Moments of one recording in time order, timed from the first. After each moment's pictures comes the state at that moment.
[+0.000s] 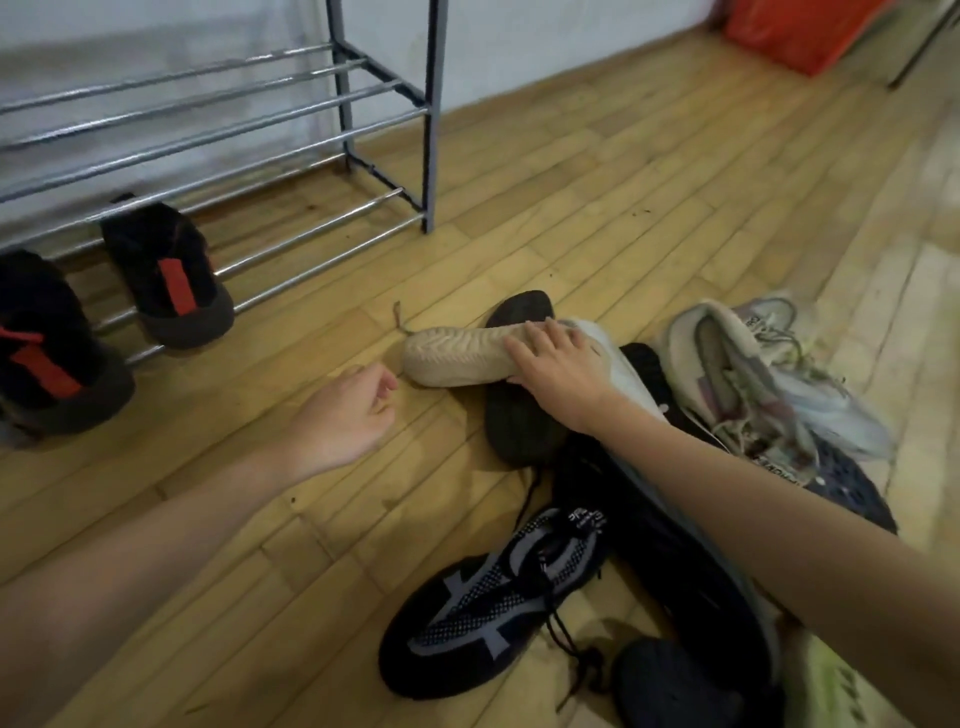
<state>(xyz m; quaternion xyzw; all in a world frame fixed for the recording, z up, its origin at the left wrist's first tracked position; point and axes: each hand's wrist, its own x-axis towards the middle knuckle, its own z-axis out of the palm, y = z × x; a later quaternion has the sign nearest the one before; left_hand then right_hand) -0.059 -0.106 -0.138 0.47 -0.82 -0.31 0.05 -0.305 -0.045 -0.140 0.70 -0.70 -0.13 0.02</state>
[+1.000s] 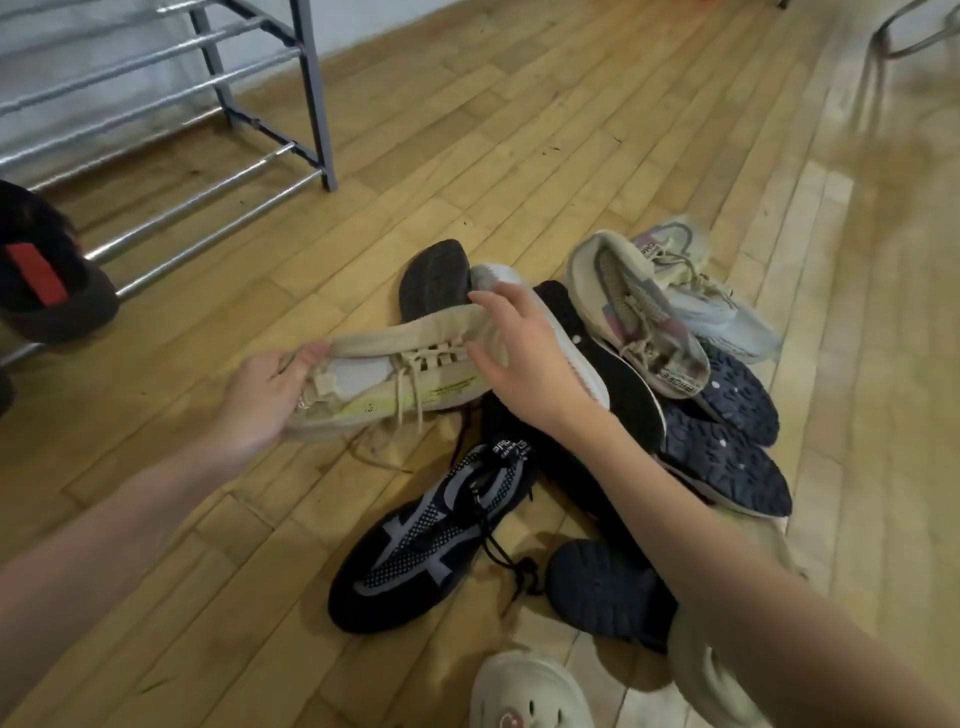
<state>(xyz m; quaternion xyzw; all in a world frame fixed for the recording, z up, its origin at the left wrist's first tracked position) -0.065 -0.080 -0.134 0.51 -0.67 -0.51 0.18 -0.285 0.041 -0.105 0.56 -0.77 0.25 -0.14</state>
